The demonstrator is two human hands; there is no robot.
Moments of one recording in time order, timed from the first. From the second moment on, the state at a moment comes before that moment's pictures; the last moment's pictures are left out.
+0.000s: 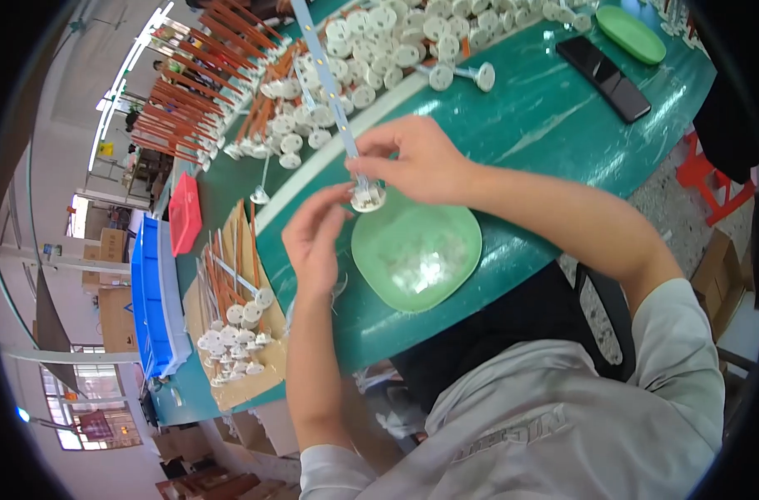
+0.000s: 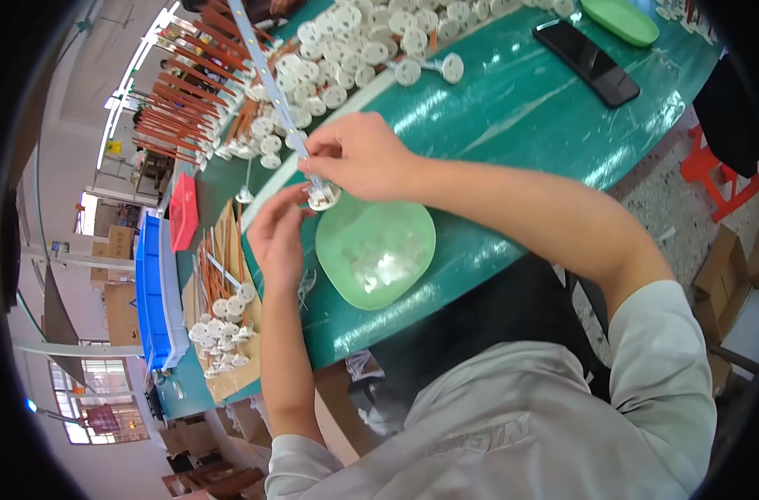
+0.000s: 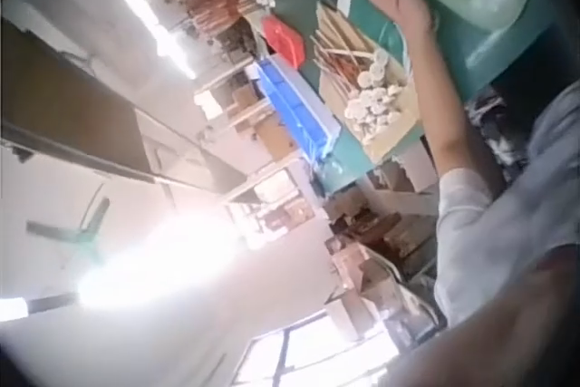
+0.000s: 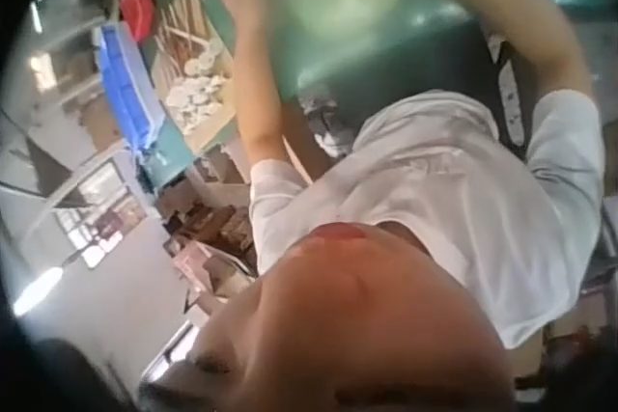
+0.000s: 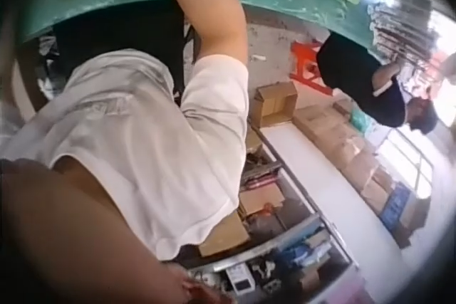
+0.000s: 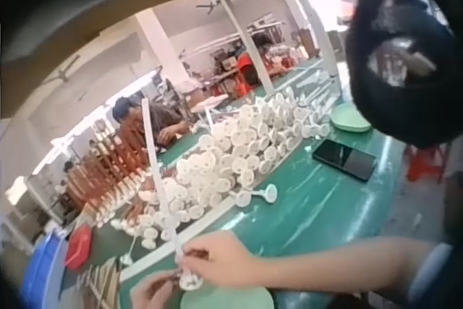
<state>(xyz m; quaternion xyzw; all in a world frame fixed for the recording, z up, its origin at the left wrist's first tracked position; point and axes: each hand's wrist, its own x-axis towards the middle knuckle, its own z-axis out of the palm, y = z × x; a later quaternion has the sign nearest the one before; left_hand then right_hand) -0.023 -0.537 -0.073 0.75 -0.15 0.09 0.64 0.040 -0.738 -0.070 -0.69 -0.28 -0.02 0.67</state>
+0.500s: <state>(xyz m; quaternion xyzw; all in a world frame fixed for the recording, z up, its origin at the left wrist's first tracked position) -0.020 -0.527 -0.075 0.76 -0.15 0.02 0.63 0.038 -0.739 -0.066 -0.73 -0.38 0.06 0.57</state>
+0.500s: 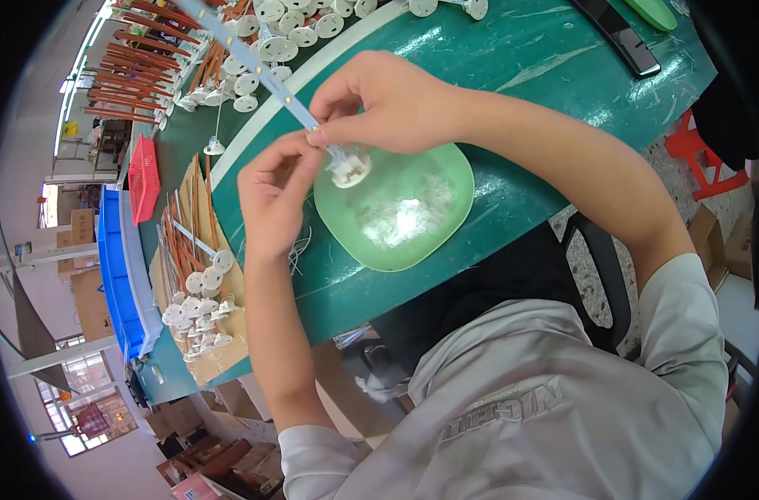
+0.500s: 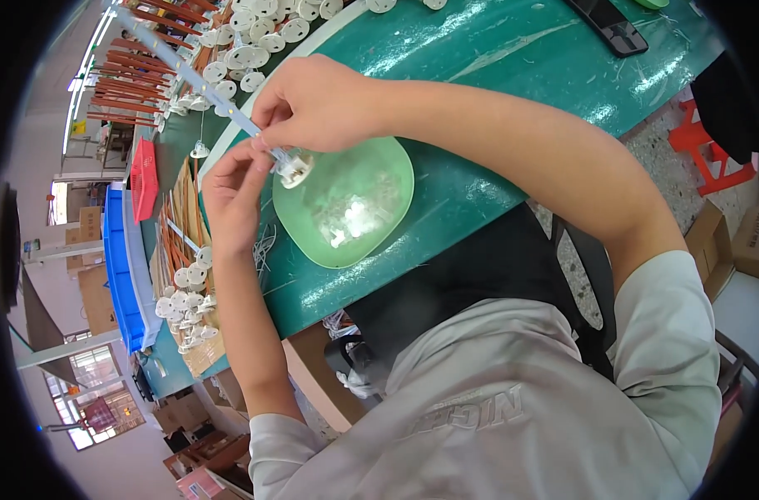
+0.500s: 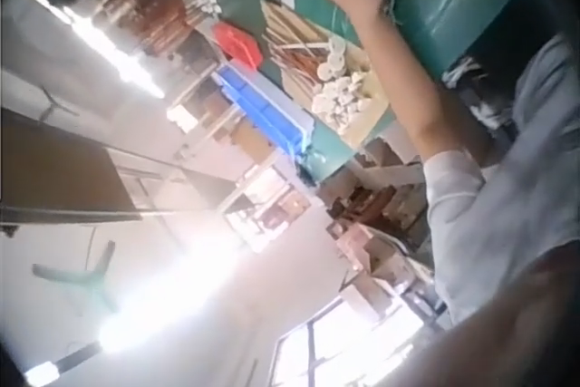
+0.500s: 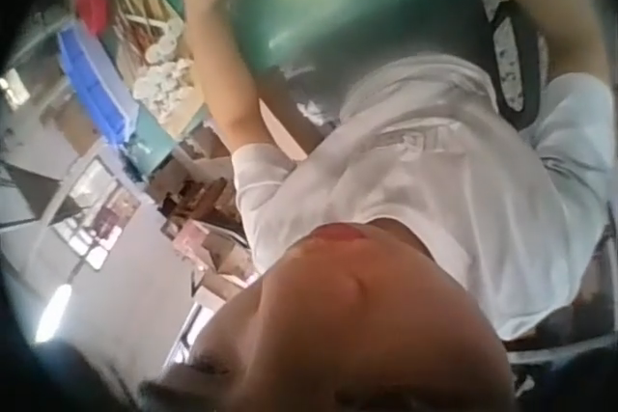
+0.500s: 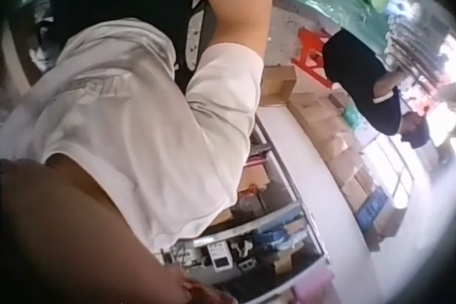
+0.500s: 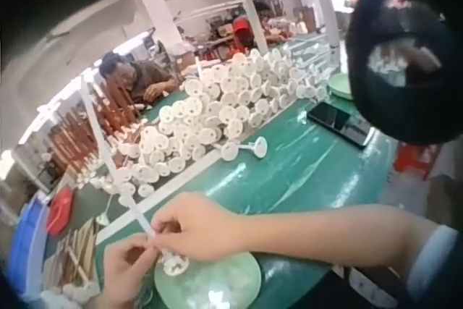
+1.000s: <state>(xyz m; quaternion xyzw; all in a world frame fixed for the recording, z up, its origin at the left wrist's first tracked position) -0.034 -0.544 -0.077 0.74 -0.18 0.03 0.65 0.030 -0.732 -0.071 -0.72 -0.29 -0.17 0.61</state>
